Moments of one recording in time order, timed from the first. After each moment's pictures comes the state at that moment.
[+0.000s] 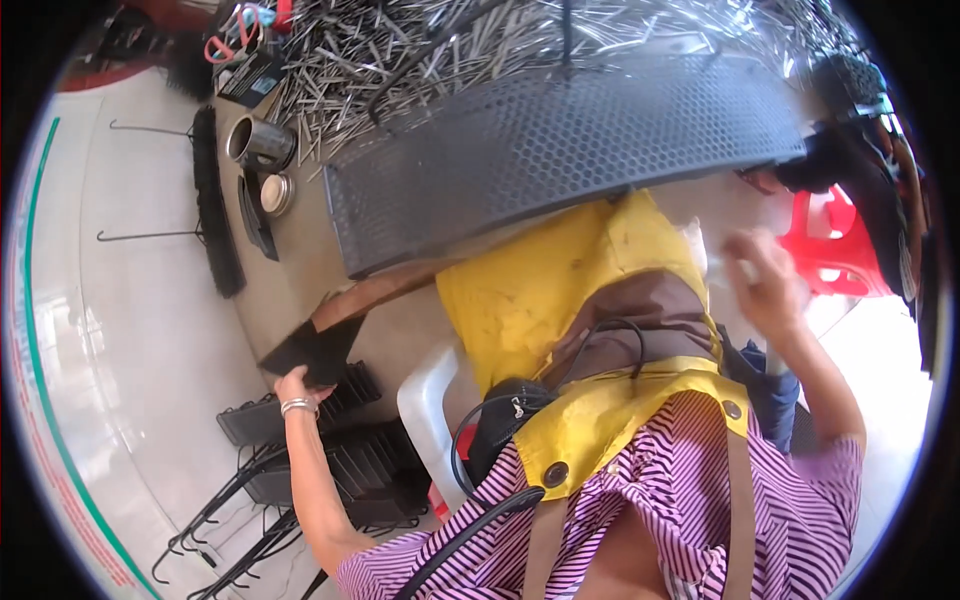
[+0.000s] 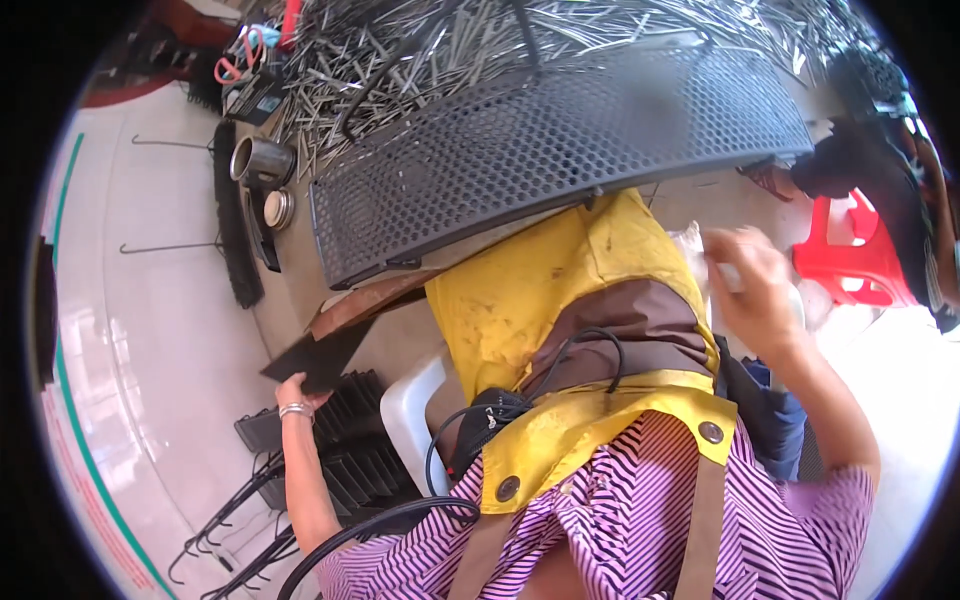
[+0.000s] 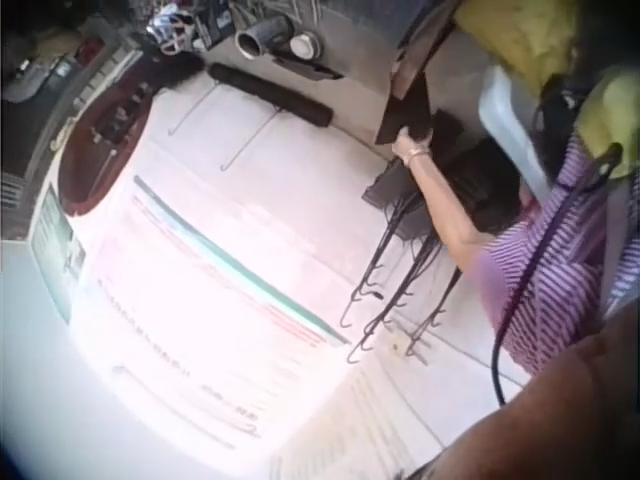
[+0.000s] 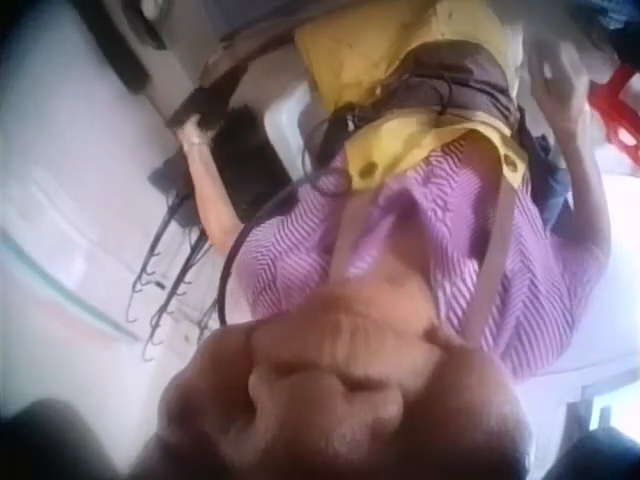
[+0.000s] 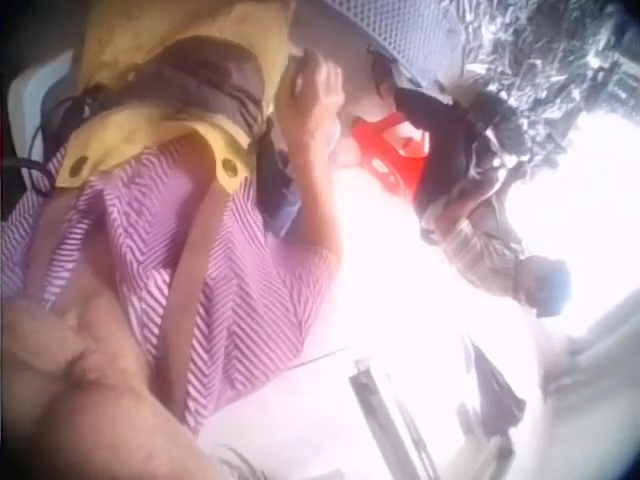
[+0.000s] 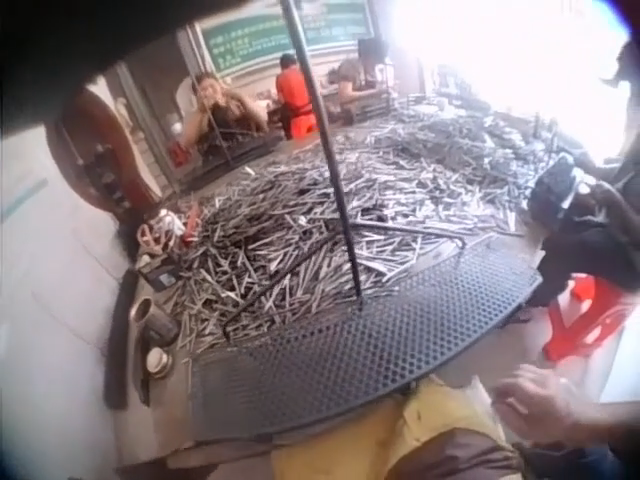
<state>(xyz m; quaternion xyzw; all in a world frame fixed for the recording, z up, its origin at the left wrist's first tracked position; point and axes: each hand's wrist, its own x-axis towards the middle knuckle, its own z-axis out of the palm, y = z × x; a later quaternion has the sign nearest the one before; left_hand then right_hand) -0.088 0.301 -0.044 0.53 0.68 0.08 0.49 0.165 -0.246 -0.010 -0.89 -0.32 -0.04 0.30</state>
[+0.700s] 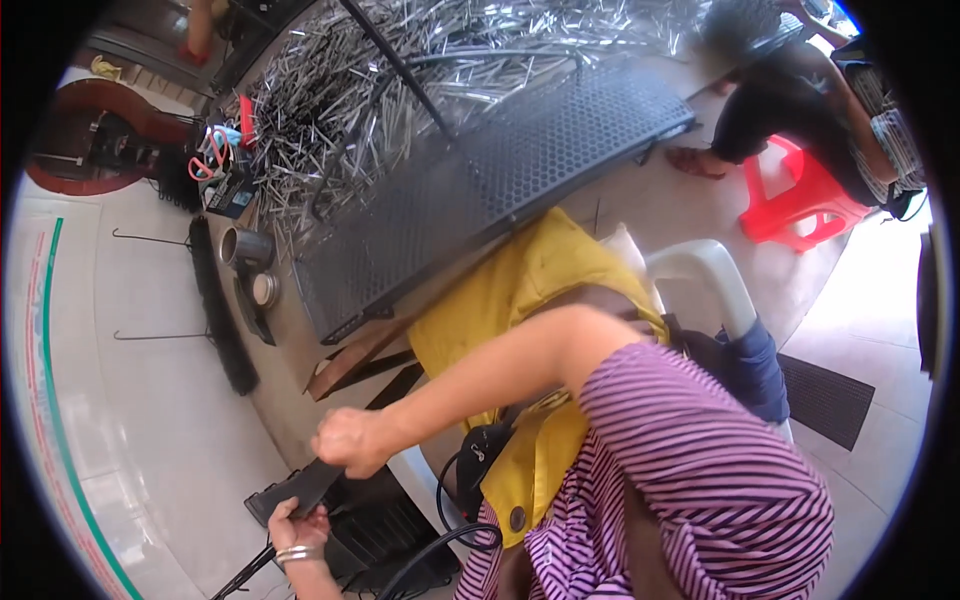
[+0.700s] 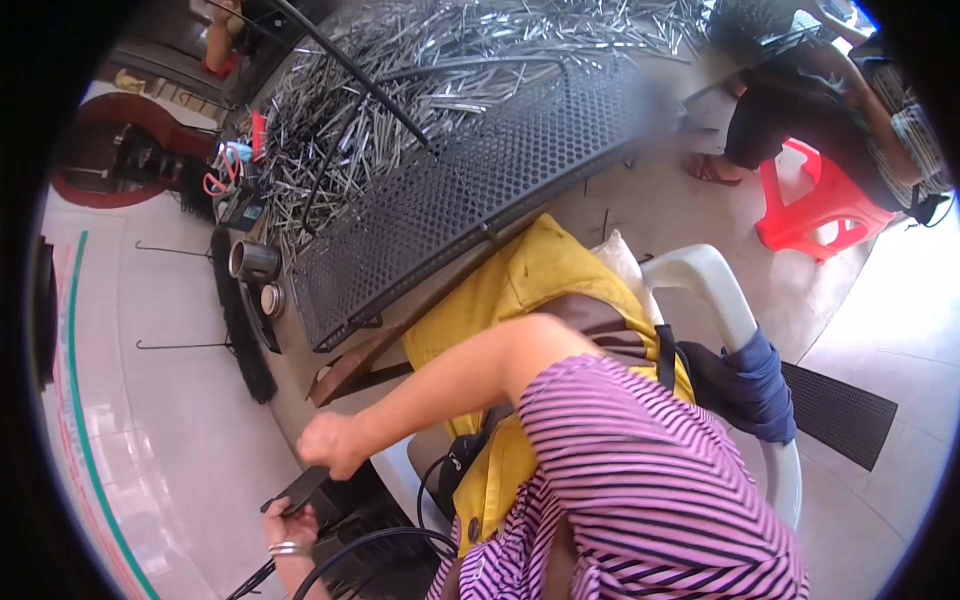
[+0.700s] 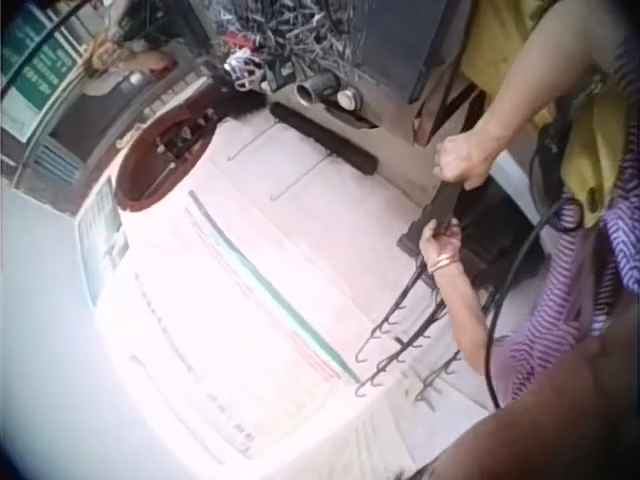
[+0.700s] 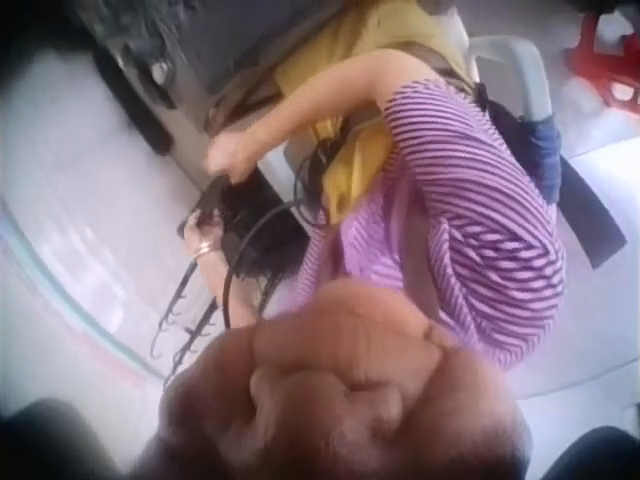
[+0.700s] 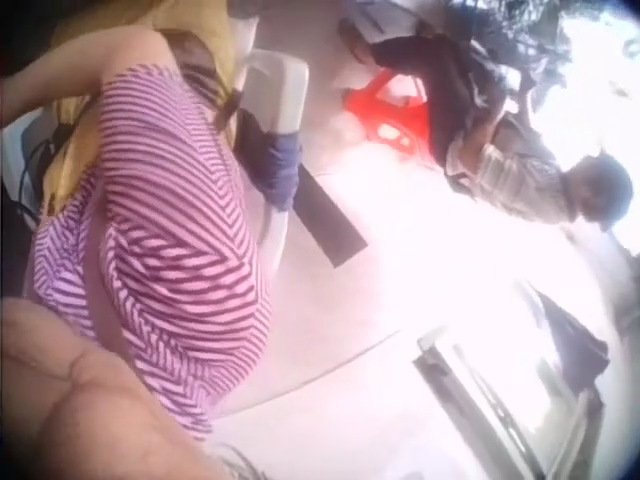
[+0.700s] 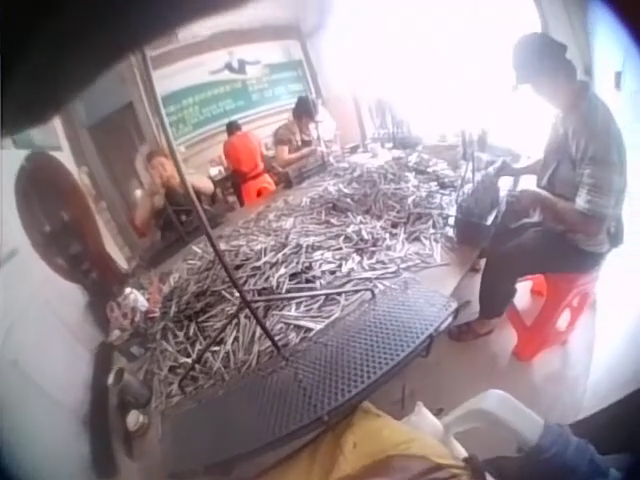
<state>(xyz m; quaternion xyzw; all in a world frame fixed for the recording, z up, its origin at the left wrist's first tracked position) -0.116 0.203 0.102 0.41 0.68 0.10 0.60 0.048 0.074 0.003 -0.58 -0.66 0.13 0.45</state>
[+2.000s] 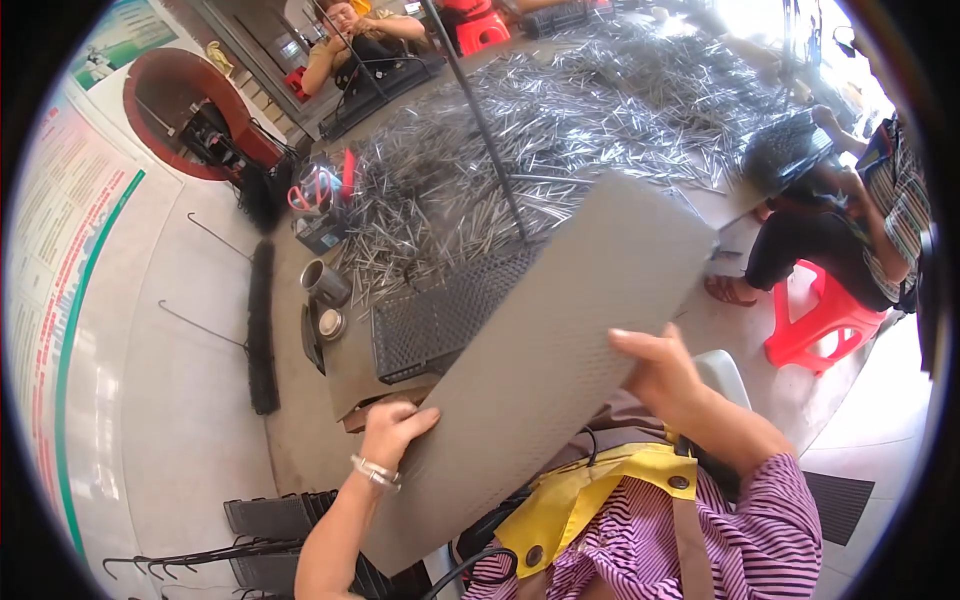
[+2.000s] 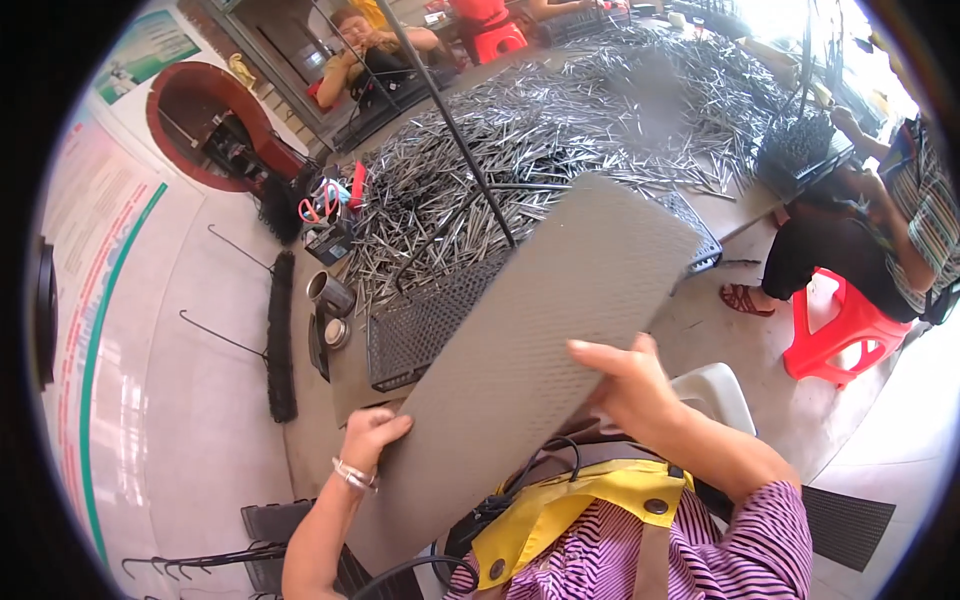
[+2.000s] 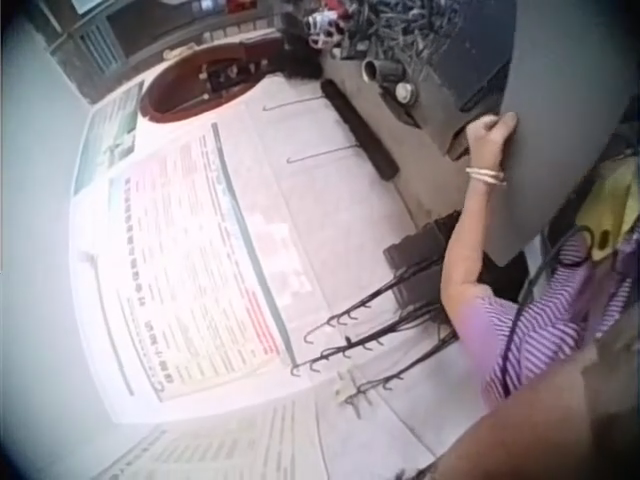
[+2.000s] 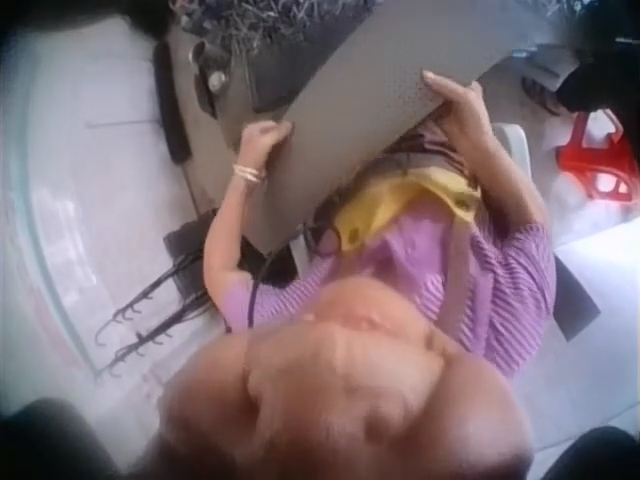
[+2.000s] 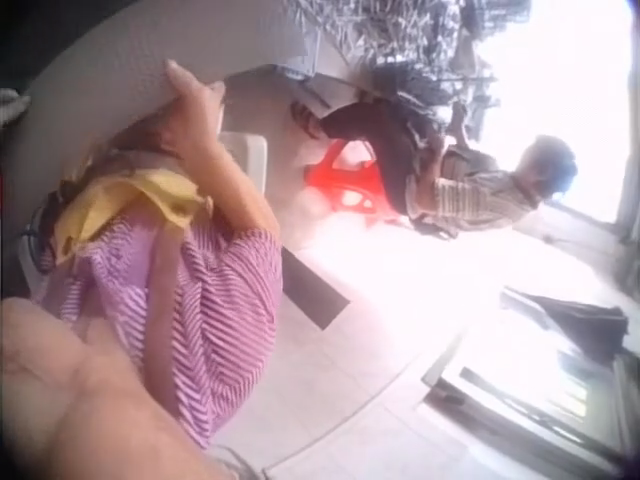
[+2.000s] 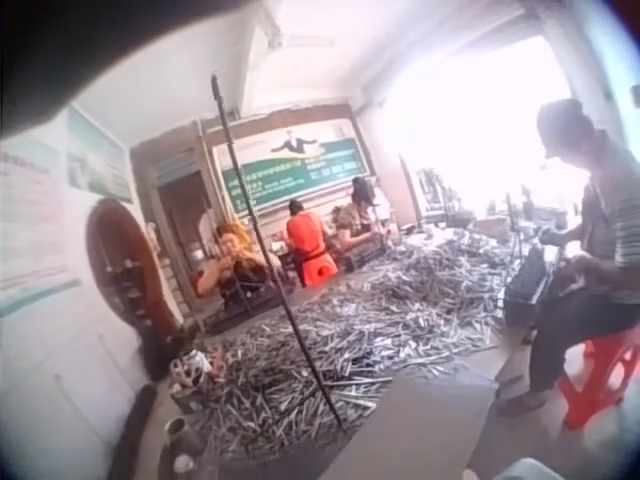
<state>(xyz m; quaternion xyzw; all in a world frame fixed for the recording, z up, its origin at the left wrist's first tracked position) 0.035 0.096 0.068 0.82 0.23 -0.06 0.52 0.136 -0.192 0.056 -0.37 0.04 0.26 0.89</state>
